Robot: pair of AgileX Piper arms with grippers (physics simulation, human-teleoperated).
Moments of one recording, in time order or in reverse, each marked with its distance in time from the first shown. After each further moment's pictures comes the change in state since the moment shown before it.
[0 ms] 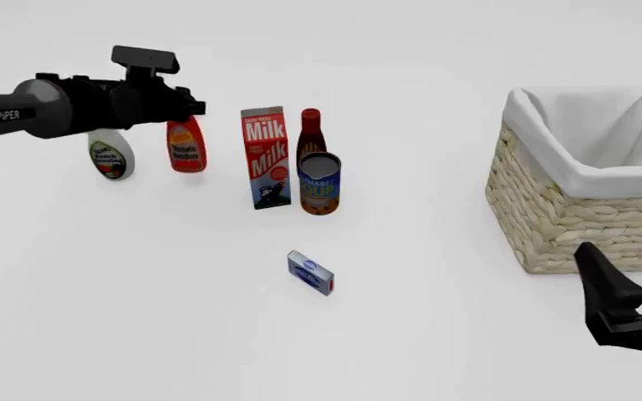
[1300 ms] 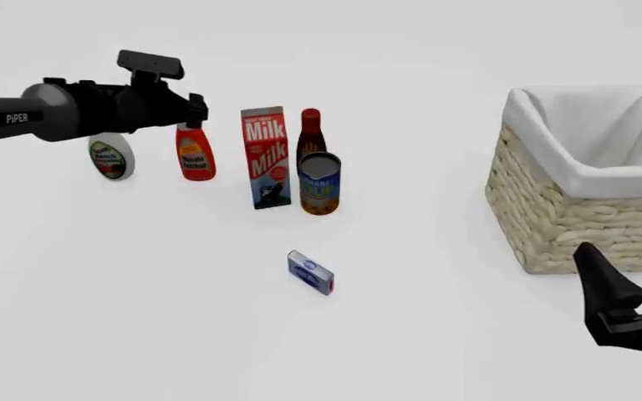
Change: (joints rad) left arm -0.002 0.025 -0.008 -0.009 0.032; right arm 0.002 0.001 0.000 0.001 -0.003
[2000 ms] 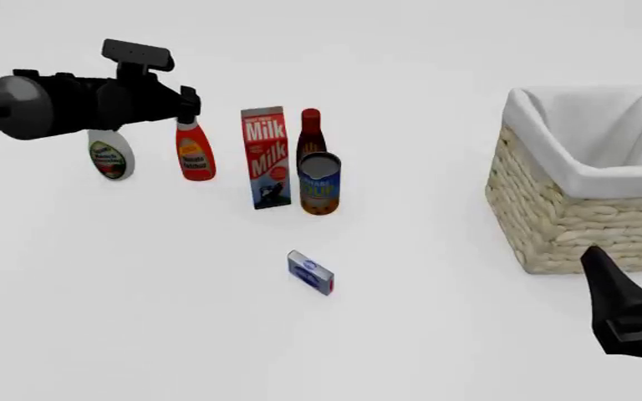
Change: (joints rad) left arm -0.004 -0.124 0.113 -0.016 0.006; right arm -0.002 -0.096 0.000 0.071 -0.003
